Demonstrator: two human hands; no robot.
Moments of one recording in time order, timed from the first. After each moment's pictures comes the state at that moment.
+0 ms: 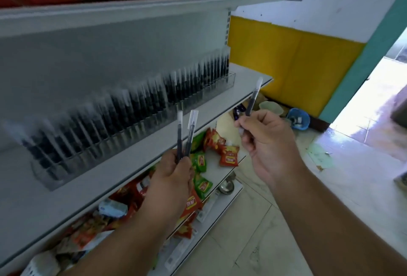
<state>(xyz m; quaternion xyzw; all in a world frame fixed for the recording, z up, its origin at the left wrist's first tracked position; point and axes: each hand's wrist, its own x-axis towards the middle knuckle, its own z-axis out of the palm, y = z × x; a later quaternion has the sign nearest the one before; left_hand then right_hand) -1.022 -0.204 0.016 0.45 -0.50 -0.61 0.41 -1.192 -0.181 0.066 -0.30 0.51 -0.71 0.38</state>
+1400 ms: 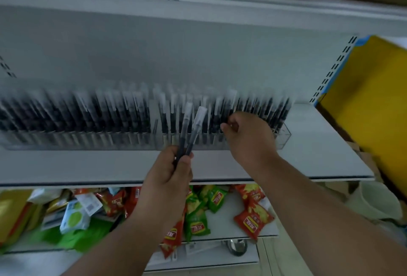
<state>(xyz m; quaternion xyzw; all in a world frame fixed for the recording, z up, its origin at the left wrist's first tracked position) -1.202 -0.336 -0.003 0.58 -0.36 -0.39 0.61 -1.333 -0.467 0.034 -0.79 0.54 -0.24 0.15</state>
